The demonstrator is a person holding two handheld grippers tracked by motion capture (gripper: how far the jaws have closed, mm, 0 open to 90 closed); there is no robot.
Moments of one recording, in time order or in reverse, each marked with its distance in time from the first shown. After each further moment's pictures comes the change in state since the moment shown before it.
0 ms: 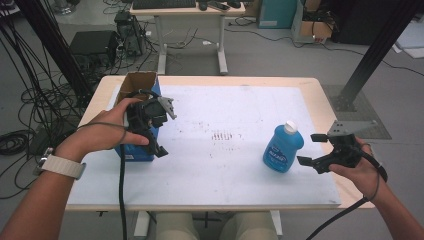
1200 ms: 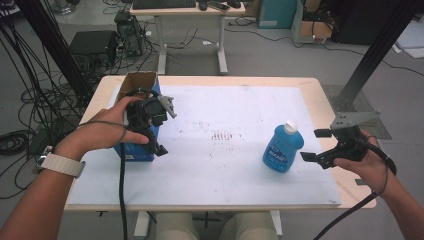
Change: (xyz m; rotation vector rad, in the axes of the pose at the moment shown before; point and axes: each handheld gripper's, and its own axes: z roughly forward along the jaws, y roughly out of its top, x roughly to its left) left arm 0.002 0.001 -0.002 -0.006 0.005 0.011; right arm 0.002 0.020 -0.015 0.044 0.004 -0.005
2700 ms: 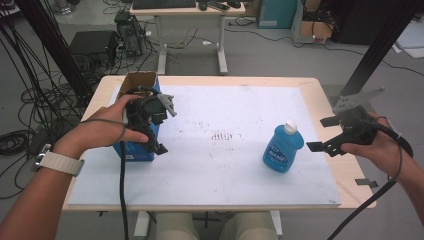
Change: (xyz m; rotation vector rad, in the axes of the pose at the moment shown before) left arm 0.000 0.002 -0.005 -0.003 0.004 0.013; right arm -0.003 0.045 -0.025 0.125 -0.019 -0.068
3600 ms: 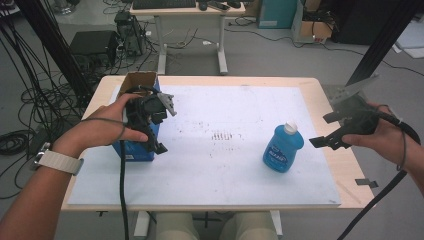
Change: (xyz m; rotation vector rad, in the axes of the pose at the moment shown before) left arm 0.001 0.001 -0.002 0.007 0.001 0.003; right arm -0.003 0.024 -0.010 0.137 -0.007 -0.010
